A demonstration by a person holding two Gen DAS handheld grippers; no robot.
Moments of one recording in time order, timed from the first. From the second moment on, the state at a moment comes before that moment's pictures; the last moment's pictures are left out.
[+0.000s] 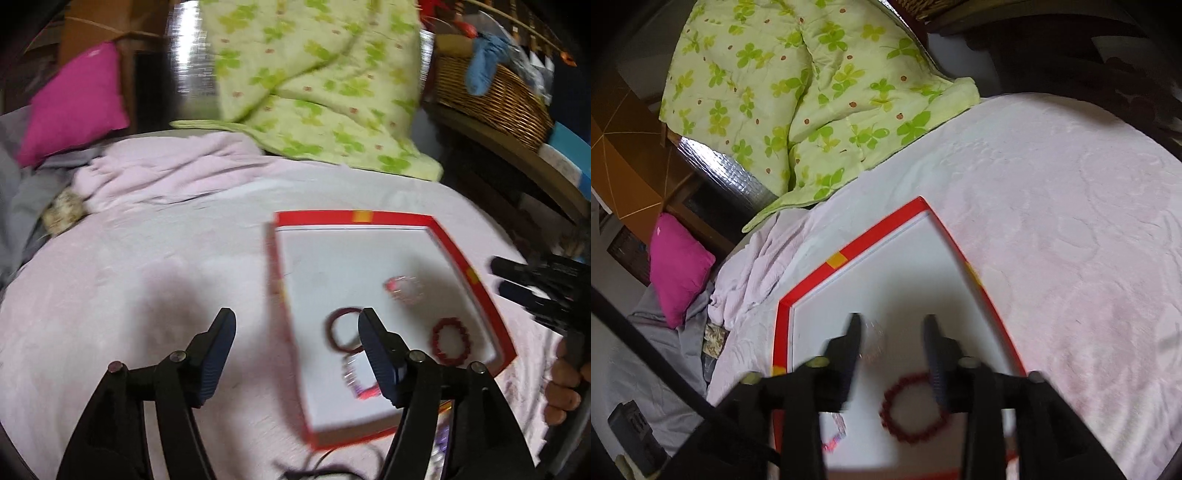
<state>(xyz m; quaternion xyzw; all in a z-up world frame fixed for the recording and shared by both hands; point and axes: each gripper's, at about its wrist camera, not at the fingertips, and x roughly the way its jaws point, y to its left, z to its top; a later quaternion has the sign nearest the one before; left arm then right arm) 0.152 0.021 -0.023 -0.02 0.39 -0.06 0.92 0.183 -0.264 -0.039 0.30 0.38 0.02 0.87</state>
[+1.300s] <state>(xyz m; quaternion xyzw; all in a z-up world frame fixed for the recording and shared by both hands) 0.030 0.027 -0.068 0.05 0.45 -0.07 0.89 0.051 -0.219 -0.083 0.27 0.48 0.11 0.83</state>
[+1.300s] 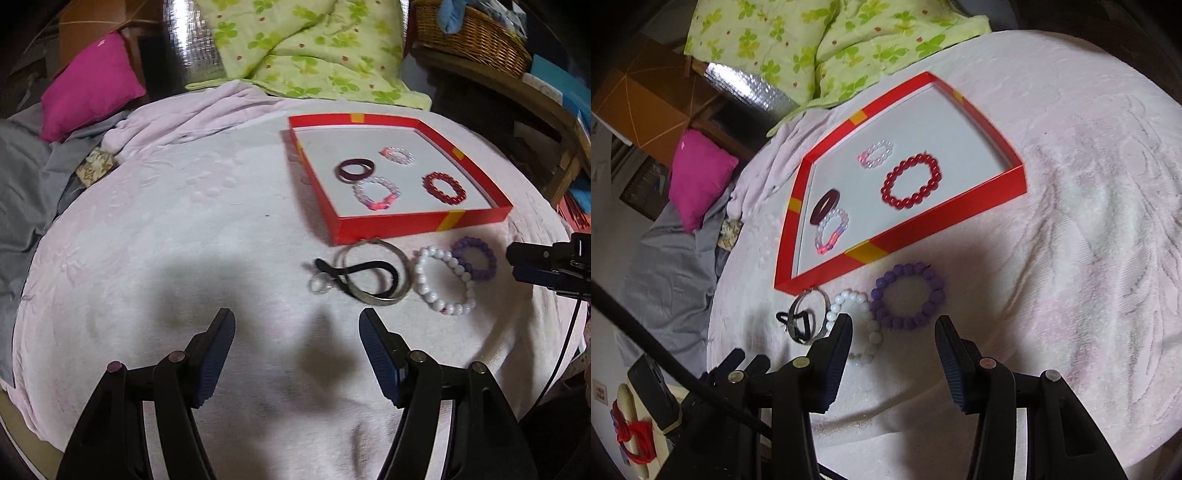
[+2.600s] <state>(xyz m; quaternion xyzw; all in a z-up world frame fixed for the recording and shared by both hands) 0.058 -0.017 -0.081 -0.03 0.47 -0.17 0.86 0.047 -0.242 -0.090 0.29 0.49 0.07 0.82</state>
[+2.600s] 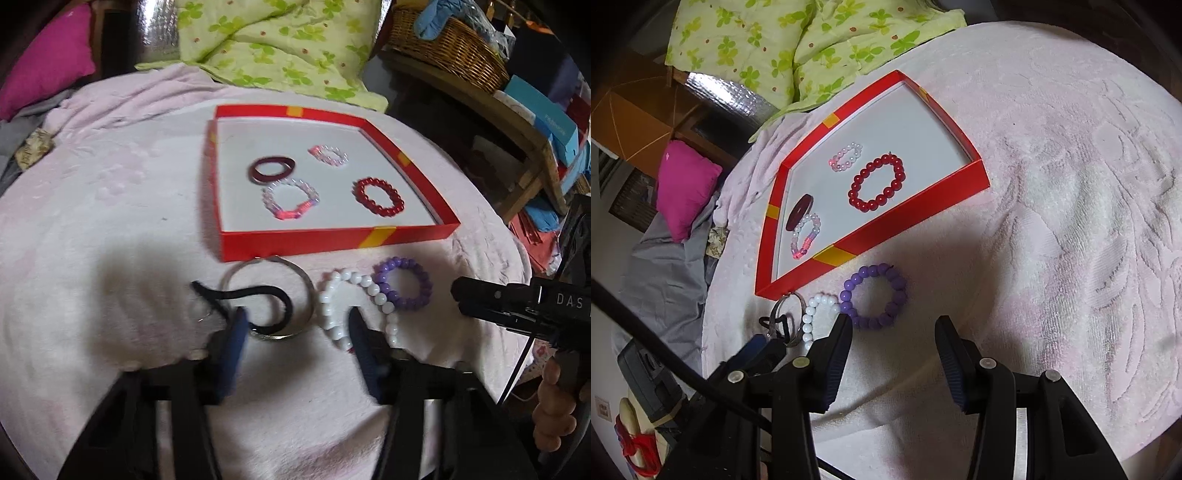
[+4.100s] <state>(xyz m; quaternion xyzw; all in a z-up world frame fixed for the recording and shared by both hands) 0.086 0.051 -0.092 -0.15 0.48 -0.13 0.86 0.070 -0.218 -0.095 0.14 0.49 0.01 0.86</state>
